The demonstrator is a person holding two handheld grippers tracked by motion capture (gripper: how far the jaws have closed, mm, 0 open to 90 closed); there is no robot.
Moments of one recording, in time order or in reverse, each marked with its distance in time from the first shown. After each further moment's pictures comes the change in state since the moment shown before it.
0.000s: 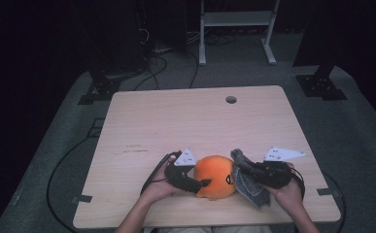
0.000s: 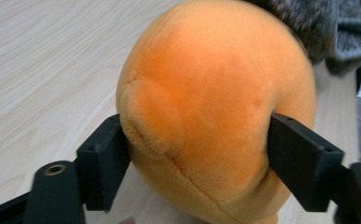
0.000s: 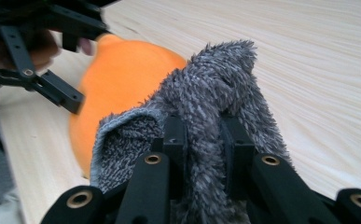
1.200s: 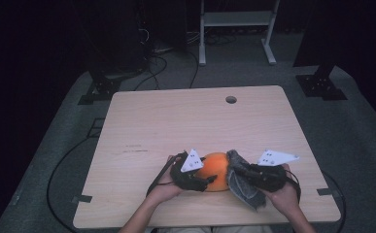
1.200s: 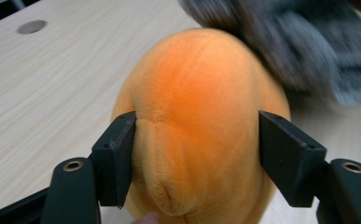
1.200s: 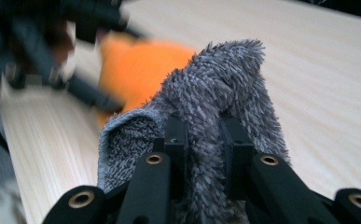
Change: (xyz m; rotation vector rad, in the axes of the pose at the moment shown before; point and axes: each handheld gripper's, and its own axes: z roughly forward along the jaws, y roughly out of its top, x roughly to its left) left arm -0.020 0.010 0.004 -0.063 0.095 0.134; right arm 0.018 0.007 0.002 -0.020 -0.014 -0.081
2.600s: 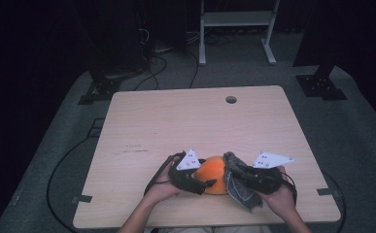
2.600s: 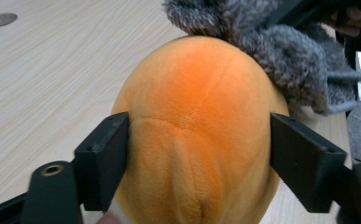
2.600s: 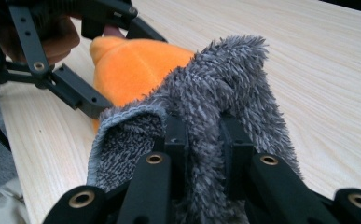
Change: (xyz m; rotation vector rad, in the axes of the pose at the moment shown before) left arm 0.008 -0.004 0.000 -0.016 -0.085 -0.050; right arm 0.010 -0.003 0.009 0.024 -0.001 -0.015
